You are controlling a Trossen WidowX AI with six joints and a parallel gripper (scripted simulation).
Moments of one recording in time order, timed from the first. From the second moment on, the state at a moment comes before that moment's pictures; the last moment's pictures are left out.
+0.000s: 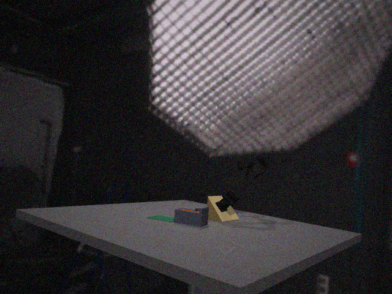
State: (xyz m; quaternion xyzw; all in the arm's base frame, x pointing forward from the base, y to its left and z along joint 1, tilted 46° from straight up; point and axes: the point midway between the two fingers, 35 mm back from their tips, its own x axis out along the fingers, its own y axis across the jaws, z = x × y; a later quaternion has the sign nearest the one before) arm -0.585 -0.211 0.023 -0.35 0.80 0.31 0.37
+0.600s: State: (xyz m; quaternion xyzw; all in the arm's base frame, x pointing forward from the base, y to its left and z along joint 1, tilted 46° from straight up) arm -0.412 -0.385 0.040 -0.62 0.56 0.52 0.20
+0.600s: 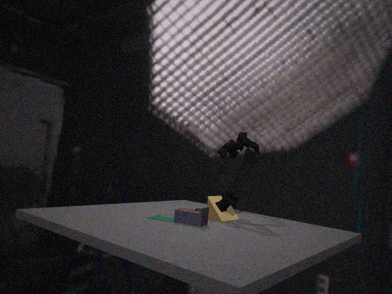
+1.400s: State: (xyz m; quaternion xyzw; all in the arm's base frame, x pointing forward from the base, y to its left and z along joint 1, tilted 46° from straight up) arm 0.029 -0.423 0.070 -0.76 -0.18 0.51 -0.36
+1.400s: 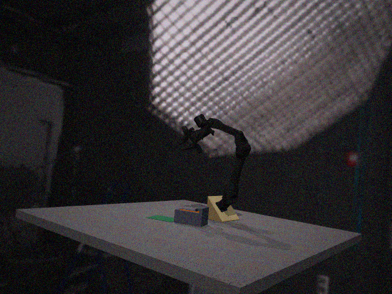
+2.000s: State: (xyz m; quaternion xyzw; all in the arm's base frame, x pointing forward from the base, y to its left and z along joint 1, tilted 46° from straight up) arm 0.229 -0.214 0.104 -0.46 -0.56 0.04 -0.69
